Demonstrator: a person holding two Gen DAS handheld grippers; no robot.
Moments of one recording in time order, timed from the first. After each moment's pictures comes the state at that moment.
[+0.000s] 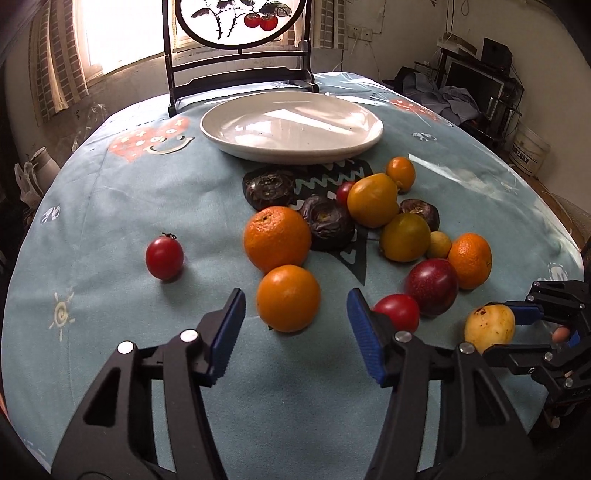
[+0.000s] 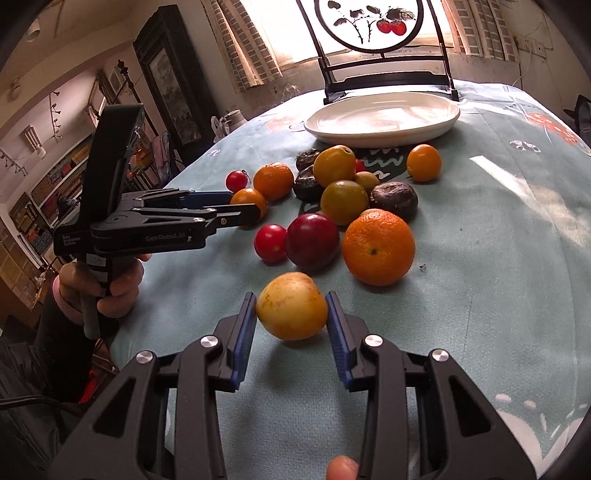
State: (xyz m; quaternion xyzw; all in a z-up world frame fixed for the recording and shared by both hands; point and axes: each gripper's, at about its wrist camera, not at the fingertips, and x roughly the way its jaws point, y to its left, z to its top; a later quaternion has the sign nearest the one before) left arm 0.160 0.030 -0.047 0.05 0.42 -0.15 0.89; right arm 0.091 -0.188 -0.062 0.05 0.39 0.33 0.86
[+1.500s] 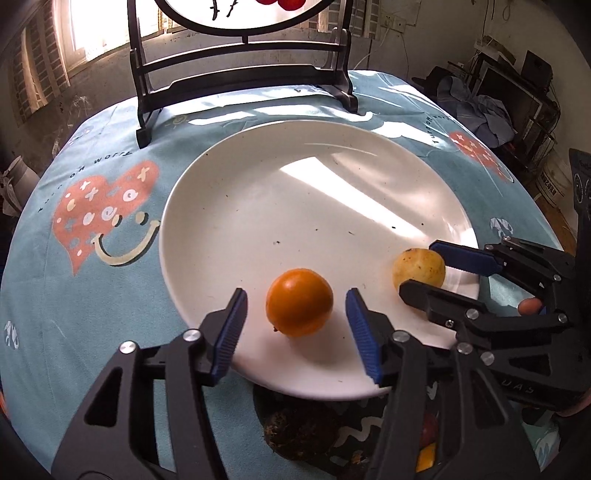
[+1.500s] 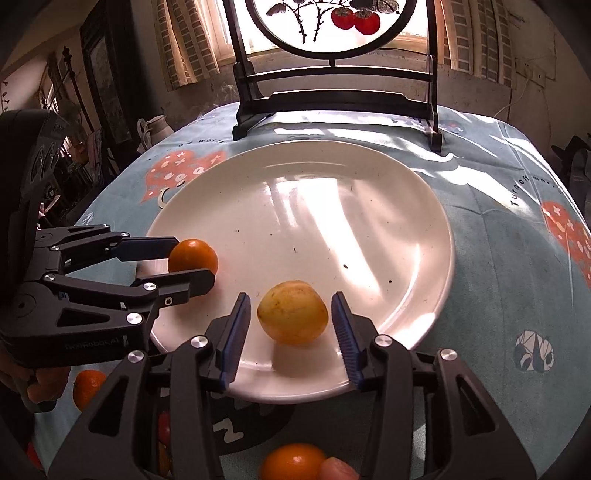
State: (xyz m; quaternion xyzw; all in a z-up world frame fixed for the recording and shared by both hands) left arm 0.360 0.003 -0.028 0.03 0.45 -0.12 0.88; right arm 0.342 -0.163 -0.040 -0.01 0.41 0.23 0.88
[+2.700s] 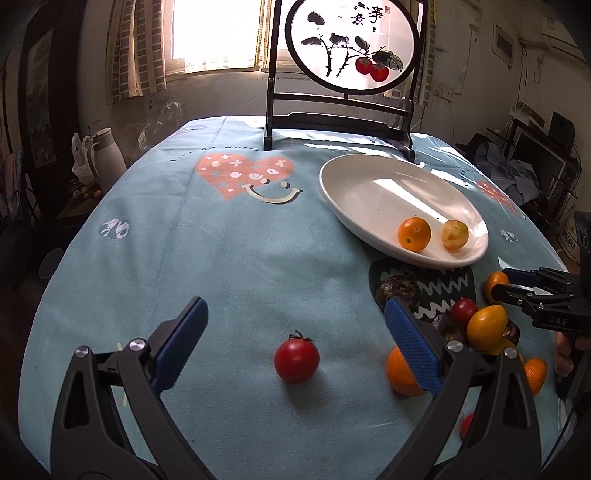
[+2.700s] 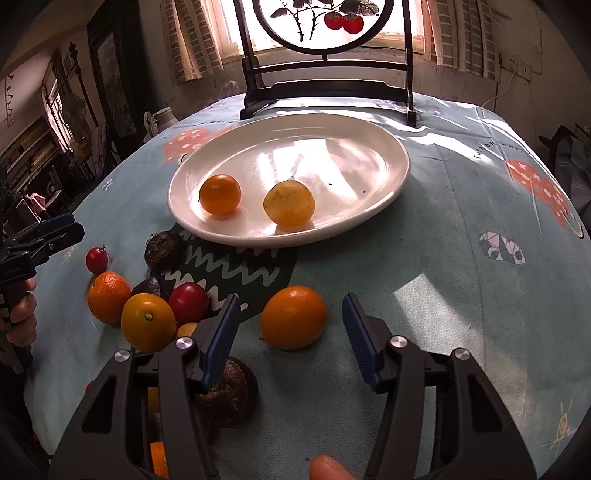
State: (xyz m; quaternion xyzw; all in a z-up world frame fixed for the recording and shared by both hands) left arm 0.220 0.111 -0.017 -0.03 0.36 -0.03 0.93; right arm 0.261 -0.197 -0.054 -0.02 0.41 0.23 0.88
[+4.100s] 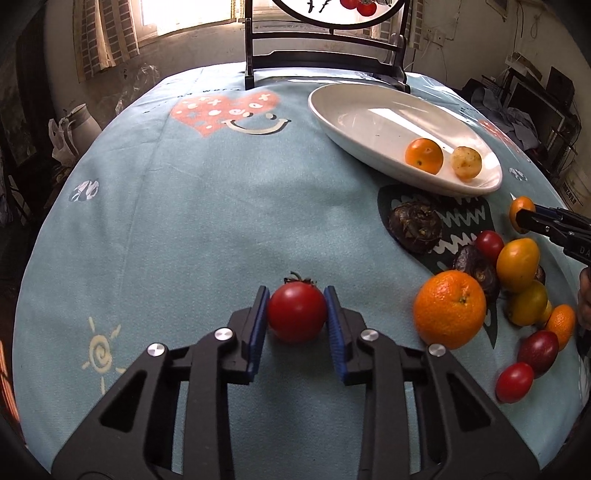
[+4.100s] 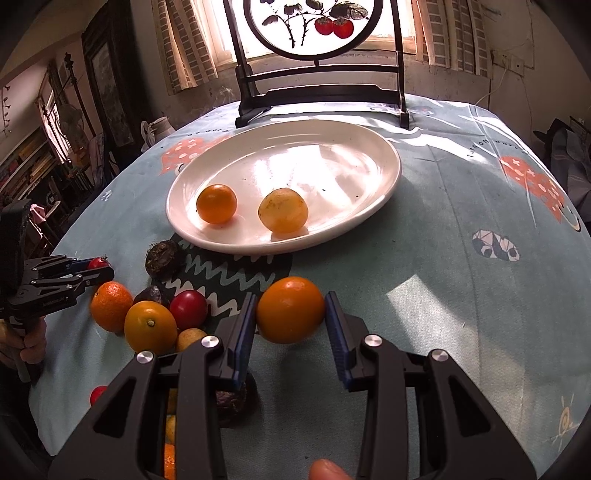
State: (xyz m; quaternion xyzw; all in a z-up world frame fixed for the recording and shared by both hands) left arm 0.232 0.104 -0.059 0.01 0.45 -0.06 0.89; right arm 0.260 -0.204 -0.049 0.00 0.40 0.22 0.89
